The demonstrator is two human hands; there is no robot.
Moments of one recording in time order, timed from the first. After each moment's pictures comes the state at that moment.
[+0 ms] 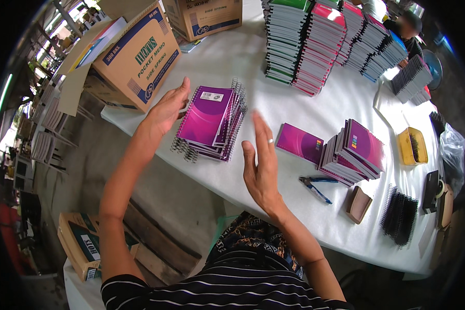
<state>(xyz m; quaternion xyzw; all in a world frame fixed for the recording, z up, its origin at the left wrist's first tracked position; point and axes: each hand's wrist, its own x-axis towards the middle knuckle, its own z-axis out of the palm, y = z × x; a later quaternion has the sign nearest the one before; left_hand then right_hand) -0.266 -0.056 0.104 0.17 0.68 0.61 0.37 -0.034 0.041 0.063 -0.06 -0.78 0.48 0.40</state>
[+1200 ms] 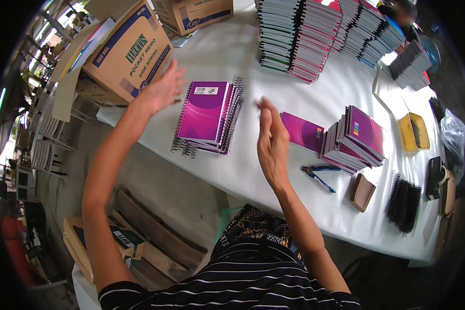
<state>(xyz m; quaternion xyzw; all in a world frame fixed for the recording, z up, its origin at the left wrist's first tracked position) -0.321 -0.049 0.099 0.12 0.71 0.55 0.42 -0.054 0.068 0.052 -0.22 -0.69 0.55 0.42</state>
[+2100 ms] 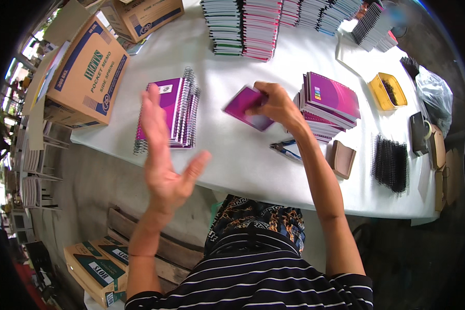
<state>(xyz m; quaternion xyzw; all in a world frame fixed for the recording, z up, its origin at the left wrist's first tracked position) -0.088 -0.056 0.114 0.54 0.57 0.62 -0.01 0.001 0.194 0.056 -0.24 -0.84 0.47 0.11</state>
